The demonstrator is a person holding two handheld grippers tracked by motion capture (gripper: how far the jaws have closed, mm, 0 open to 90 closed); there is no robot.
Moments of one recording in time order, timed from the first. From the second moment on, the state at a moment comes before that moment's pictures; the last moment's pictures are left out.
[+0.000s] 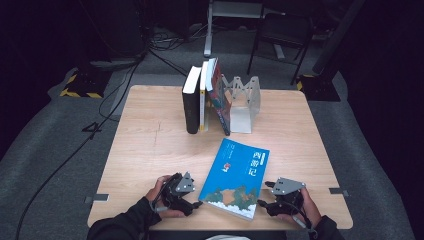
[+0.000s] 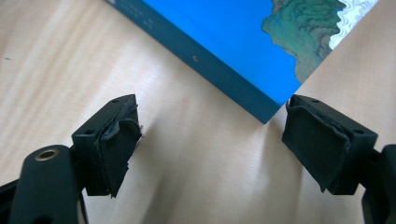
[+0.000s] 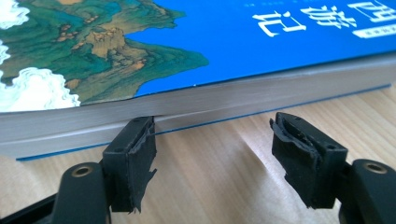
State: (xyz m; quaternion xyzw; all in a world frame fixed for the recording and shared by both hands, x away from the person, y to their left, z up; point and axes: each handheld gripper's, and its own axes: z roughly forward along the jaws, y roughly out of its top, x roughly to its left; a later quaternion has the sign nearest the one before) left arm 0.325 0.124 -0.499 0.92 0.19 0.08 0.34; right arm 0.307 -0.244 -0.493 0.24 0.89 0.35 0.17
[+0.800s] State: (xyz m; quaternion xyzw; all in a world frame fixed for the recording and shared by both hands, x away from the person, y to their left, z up) left arm 0.347 0.123 -0.495 0.91 0.19 0.07 0.35; right arm 0.313 -0.240 -0.495 0.25 0.88 0.35 0.19
